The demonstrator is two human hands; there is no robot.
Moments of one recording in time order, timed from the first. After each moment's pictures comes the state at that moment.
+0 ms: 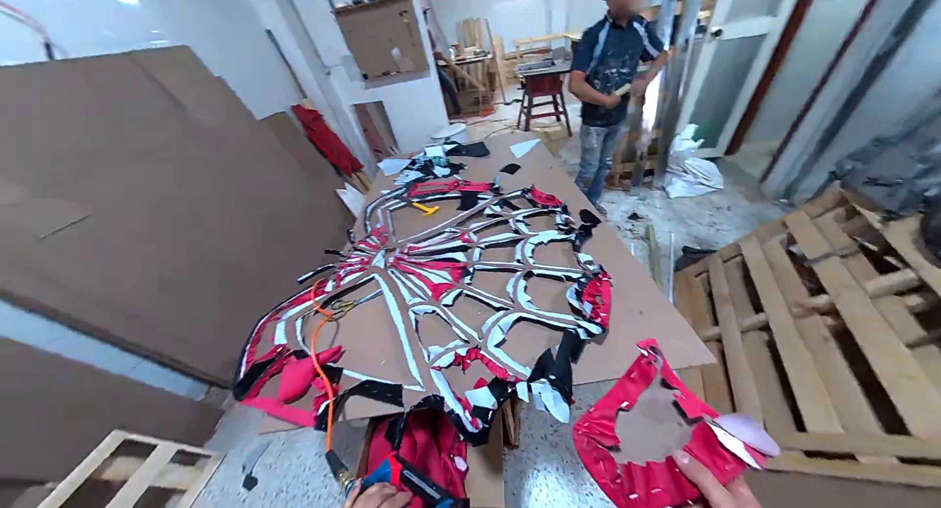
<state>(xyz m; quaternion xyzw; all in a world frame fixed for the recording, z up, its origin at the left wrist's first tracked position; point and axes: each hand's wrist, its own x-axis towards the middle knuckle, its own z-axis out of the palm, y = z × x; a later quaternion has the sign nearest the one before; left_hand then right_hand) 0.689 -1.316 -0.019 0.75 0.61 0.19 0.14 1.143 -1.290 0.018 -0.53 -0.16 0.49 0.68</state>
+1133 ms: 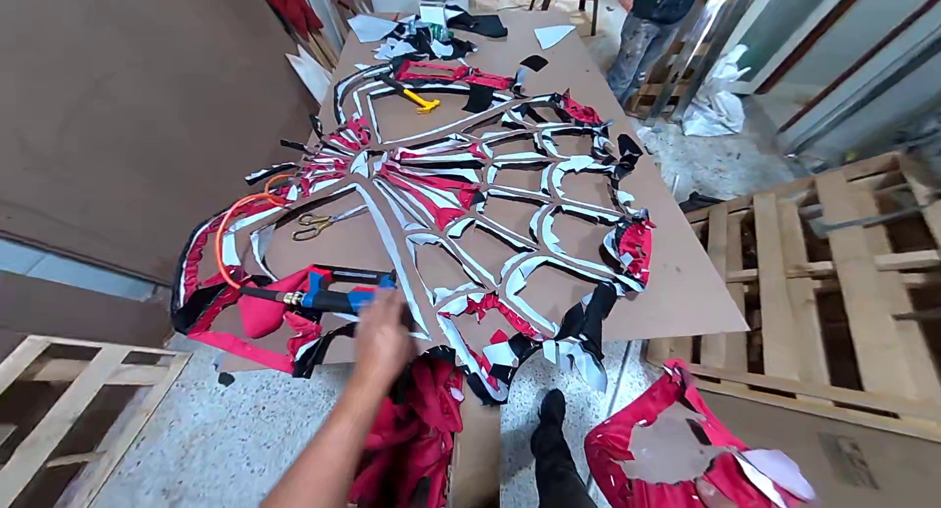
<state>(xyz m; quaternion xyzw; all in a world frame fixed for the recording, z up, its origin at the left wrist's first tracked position) 0.640 -1.072 -0.084 0.67 0.72 0.11 0.15 1.077 -1.294 -0.026 -0.62 -0.13 0.48 0.61</state>
